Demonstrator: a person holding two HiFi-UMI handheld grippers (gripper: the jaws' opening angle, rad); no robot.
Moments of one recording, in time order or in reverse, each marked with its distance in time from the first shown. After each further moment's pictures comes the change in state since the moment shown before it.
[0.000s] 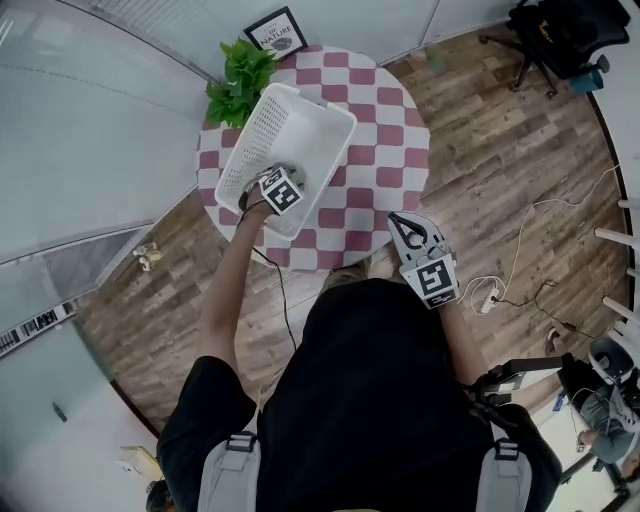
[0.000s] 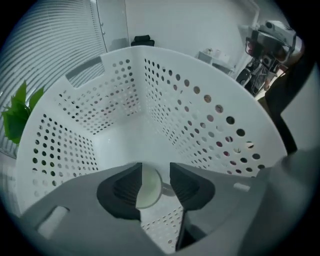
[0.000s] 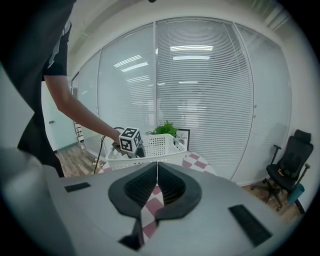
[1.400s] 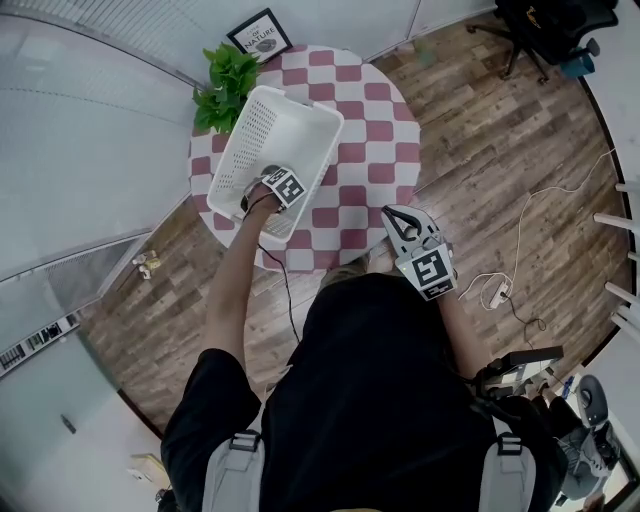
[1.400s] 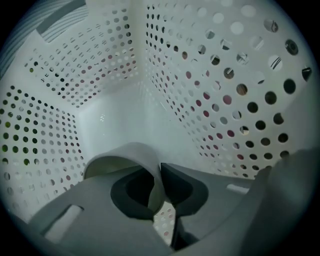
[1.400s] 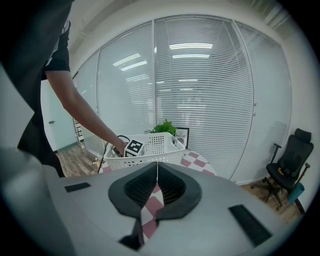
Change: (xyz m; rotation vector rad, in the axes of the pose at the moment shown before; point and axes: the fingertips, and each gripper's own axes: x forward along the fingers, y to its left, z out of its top) left arm 0.061 -0.007 -0.040 -0.045 0.259 -0.047; right arm 0.001 -0.007 -0.006 0.014 0.011 0.002
